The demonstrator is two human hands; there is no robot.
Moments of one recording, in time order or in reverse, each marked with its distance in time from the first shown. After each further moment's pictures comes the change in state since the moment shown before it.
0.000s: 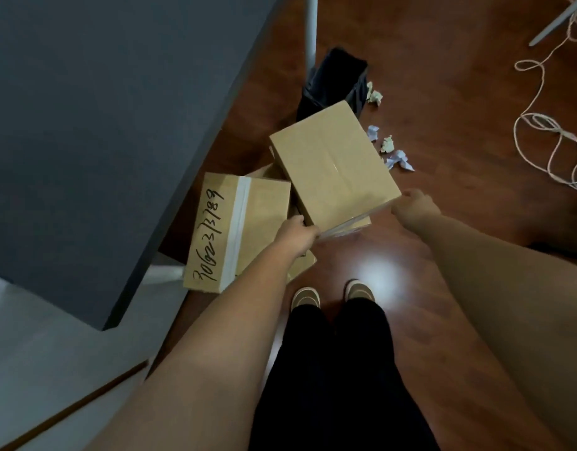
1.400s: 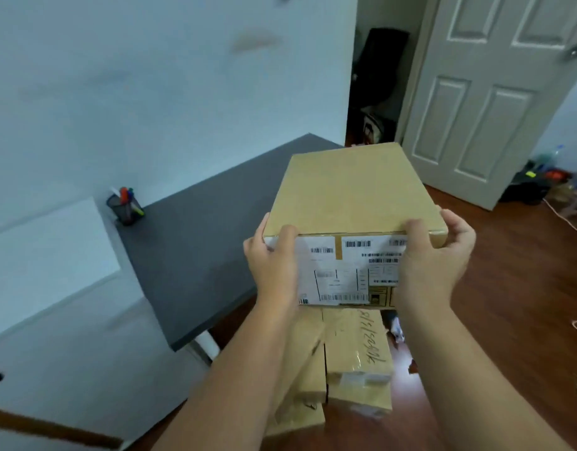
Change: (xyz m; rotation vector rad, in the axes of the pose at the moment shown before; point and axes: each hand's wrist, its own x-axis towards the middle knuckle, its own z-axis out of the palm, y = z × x) left_hand -0.278 0.153 -0.096 -1.159 0.887 0.570; right_hand -0.271 -0.142 -0.173 1.270 0.232 -0.766
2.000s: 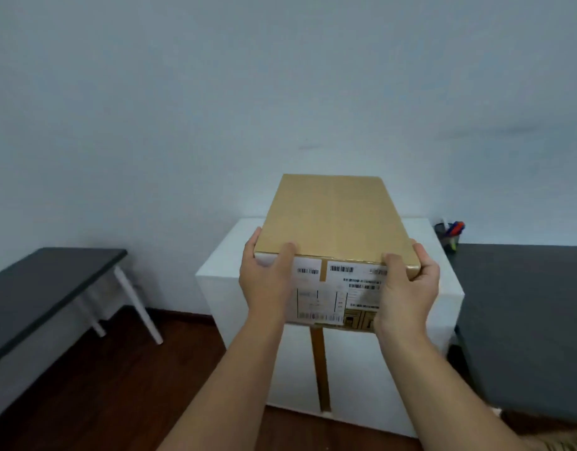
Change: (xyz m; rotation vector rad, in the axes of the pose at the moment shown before) left_hand -0.077 0.193 -0.541 0.048 0.886 0.406; right_hand -0.504 0.007 0.242 0.295 -0.924 0.412
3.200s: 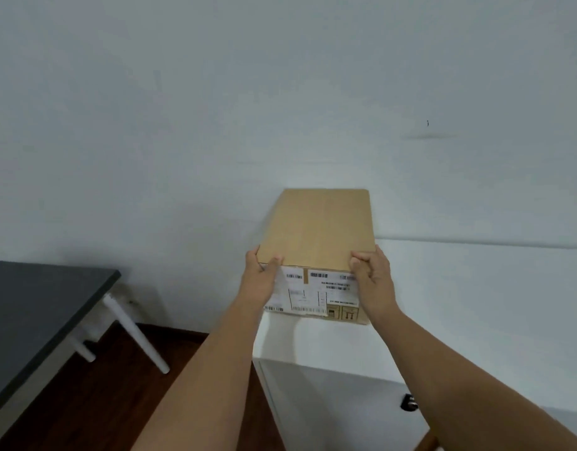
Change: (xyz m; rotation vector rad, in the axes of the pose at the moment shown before) left_hand 0.505 -0.165 -0.118 0.400 -0.283 -0.204; right_hand 0.141 0.351 0.333 -0.688 -0.490 -0.158
